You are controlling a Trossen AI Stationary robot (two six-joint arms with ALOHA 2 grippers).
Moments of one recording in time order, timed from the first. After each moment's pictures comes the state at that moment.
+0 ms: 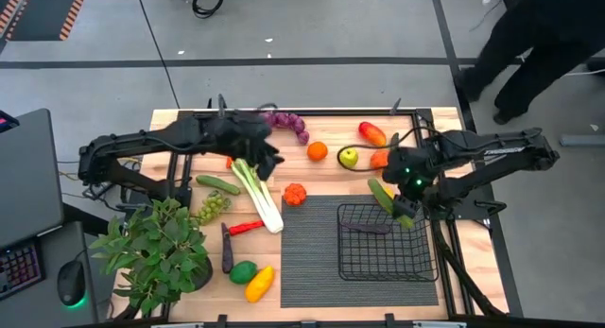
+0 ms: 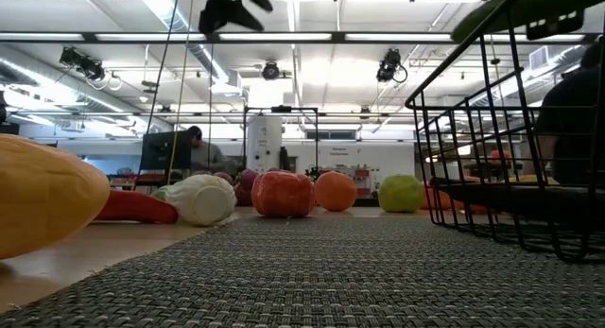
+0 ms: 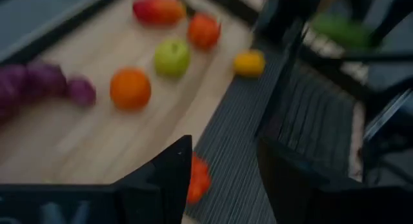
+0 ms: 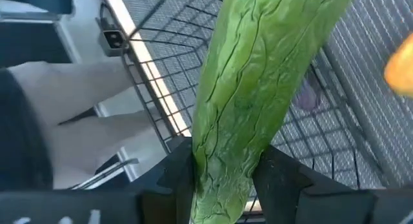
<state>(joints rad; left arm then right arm) 0.16 1.32 1.34 -0.69 -0.02 -0.46 0.10 1.06 1.14 -1.21 -0.43 0.80</state>
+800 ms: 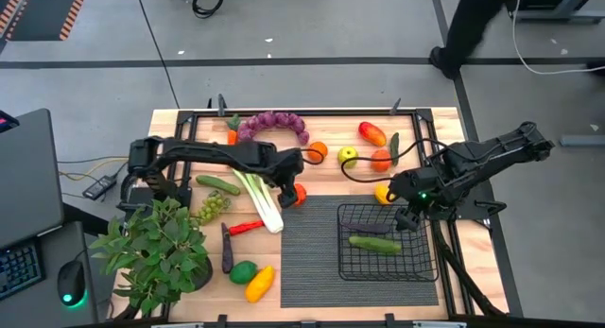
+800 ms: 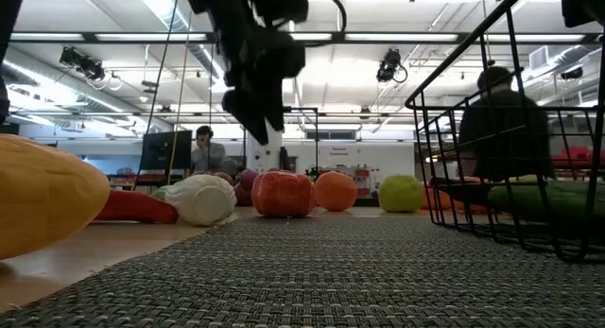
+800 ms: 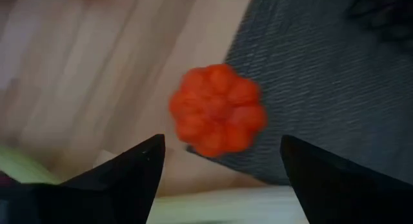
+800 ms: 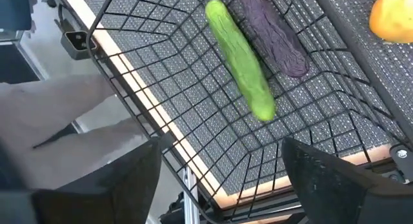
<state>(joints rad) 0.09 1.75 1.34 -0.75 0.00 -0.32 0.33 1.06 1.14 -1.23 -0.28 1.11</state>
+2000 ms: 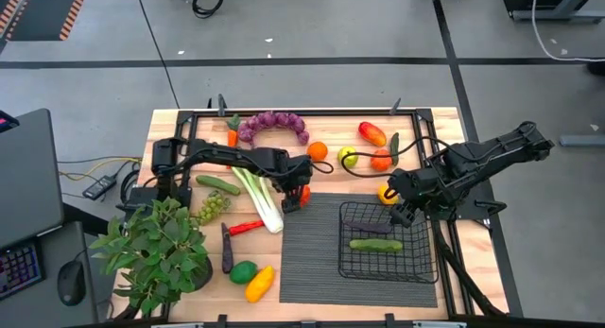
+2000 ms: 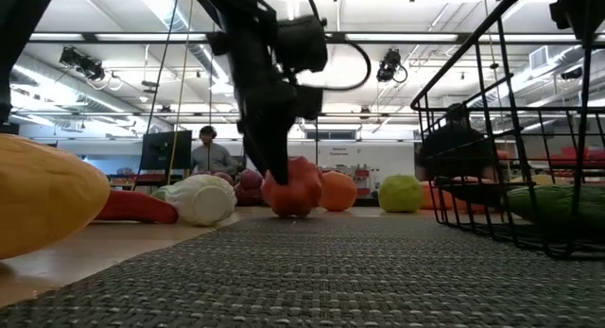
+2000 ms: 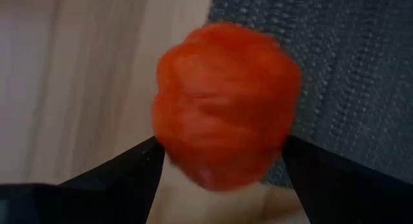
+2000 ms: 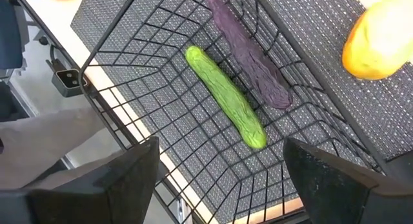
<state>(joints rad) 0.12 1.93 1.34 -0.66 0.07 -0.12 0.34 1.06 1.14 -1.22 -0.14 1.16</state>
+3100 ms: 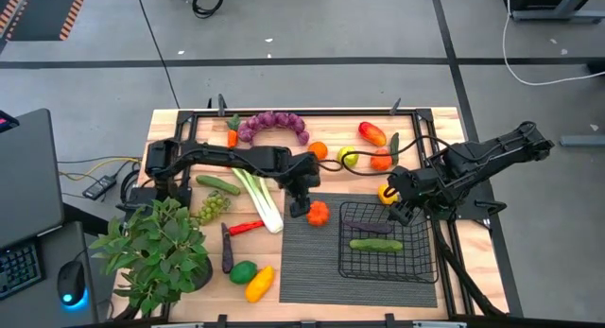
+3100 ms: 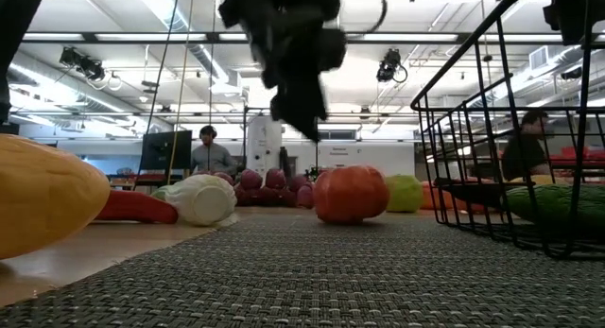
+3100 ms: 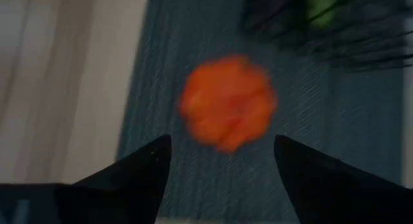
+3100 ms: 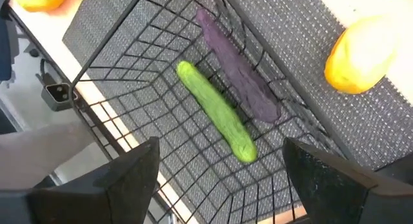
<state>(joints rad) 0.06 1.88 1.47 -0.62 0.22 -0.15 0.34 1.06 1.14 -1.23 -0.06 1.15</state>
